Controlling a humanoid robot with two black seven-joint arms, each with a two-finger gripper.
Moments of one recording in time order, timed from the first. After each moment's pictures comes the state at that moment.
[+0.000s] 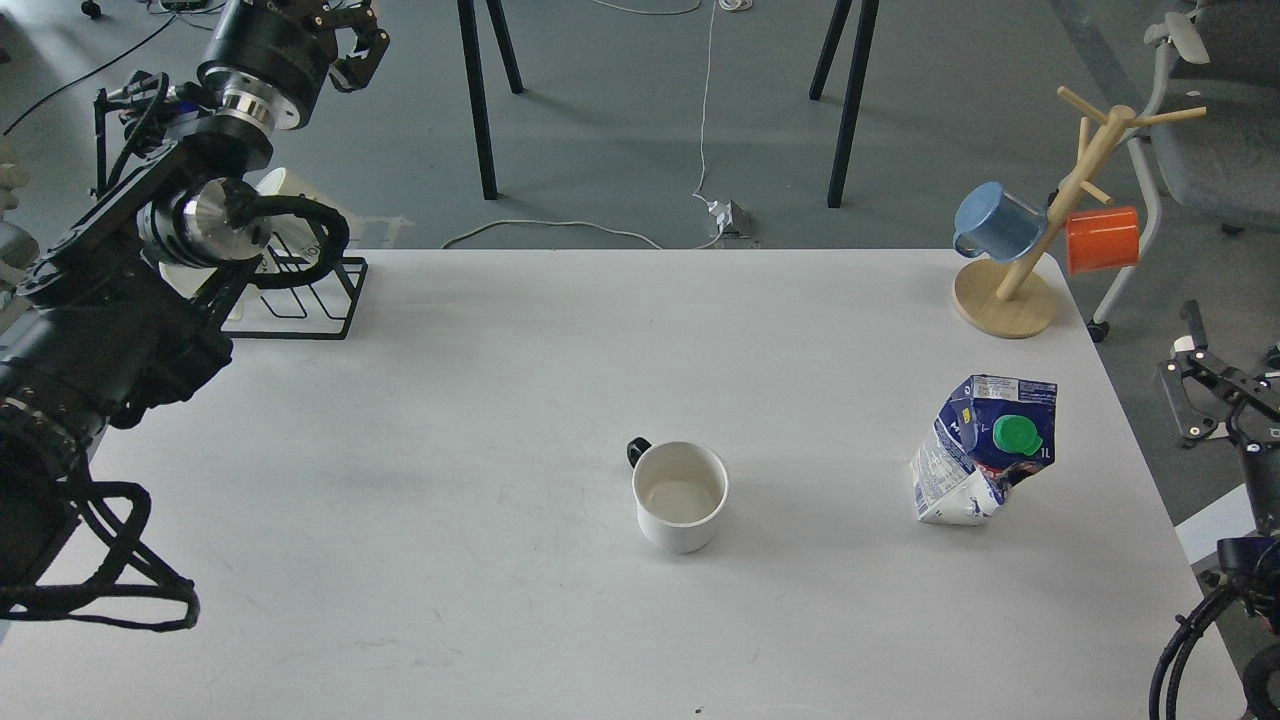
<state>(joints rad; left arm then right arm) -0.97 0.30 -0.79 -0.62 0.05 -0.27 -0.37 -0.34 -0.44 1.56 1.57 0.27 0.49 0.19</state>
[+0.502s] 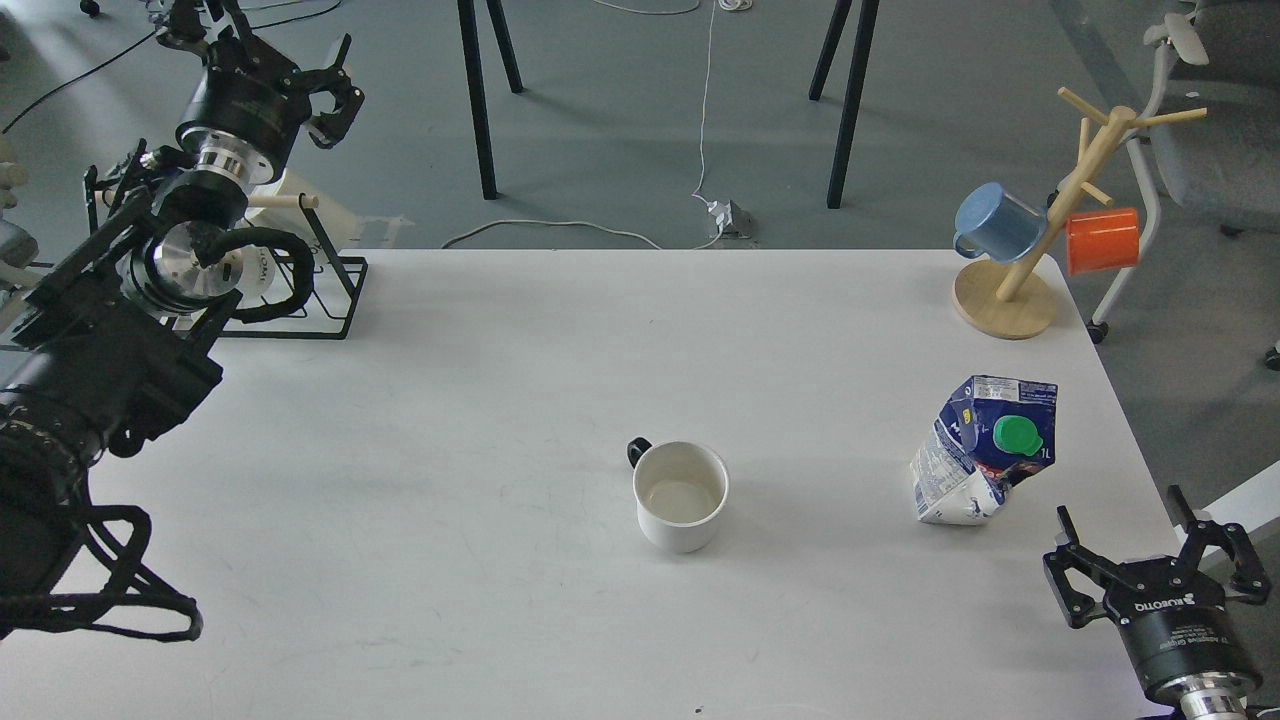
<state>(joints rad) -0.94 0.29 -0.79 -0.50 -0.08 -0.39 -0.31 -0.40 -0.31 1.36 1.32 0.15 0.49 0.19</state>
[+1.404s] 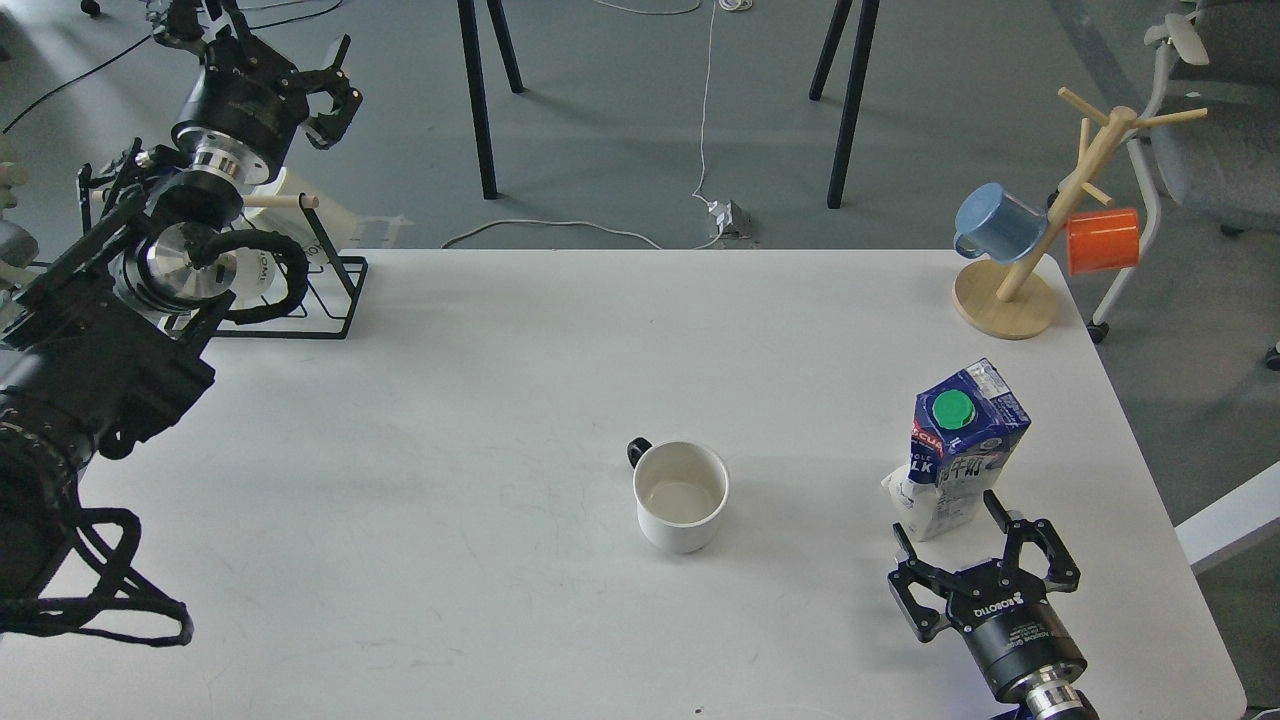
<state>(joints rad) -0.93 0.31 -0.78 -0.52 -0.08 -0.40 -0.30 -0.30 -0.23 1.09 1.28 0.13 0.49 0.19</state>
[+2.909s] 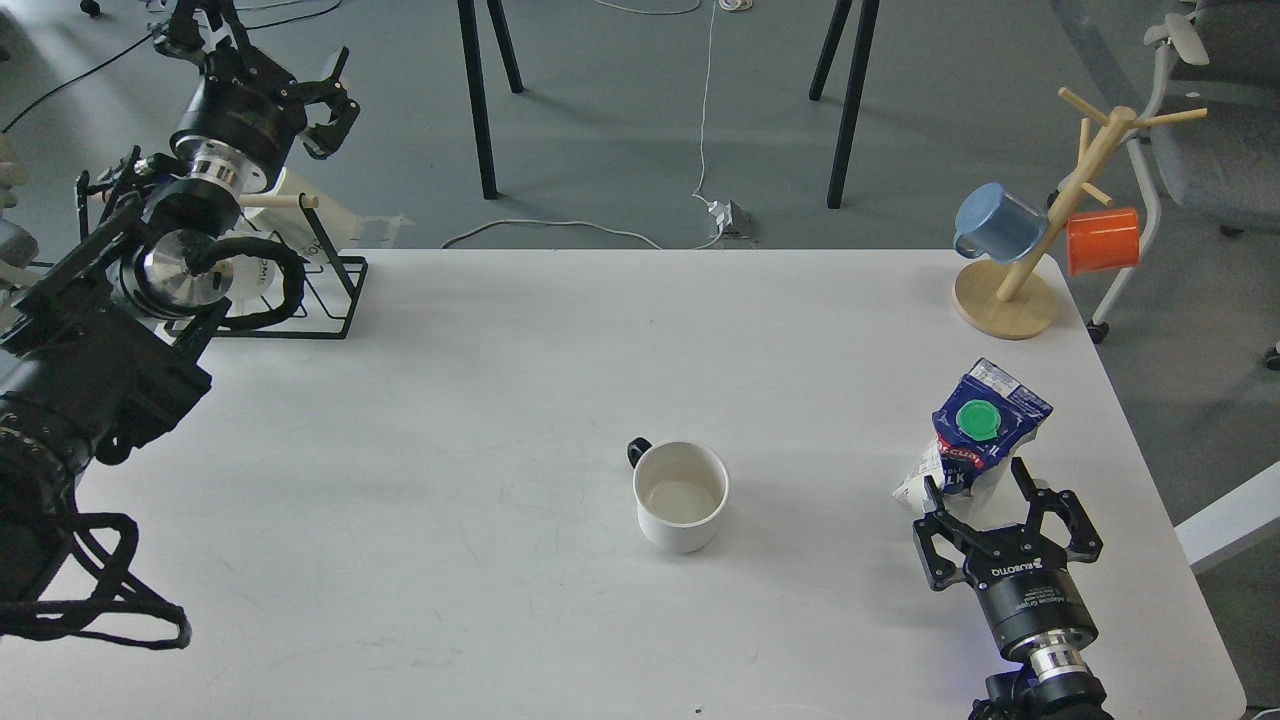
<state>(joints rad) -0.92 0.31 -0.77 -0.51 -0.07 -0.40 -0.29 -0.24 -0.16 1.19 1.24 0.15 0.49 0.22</state>
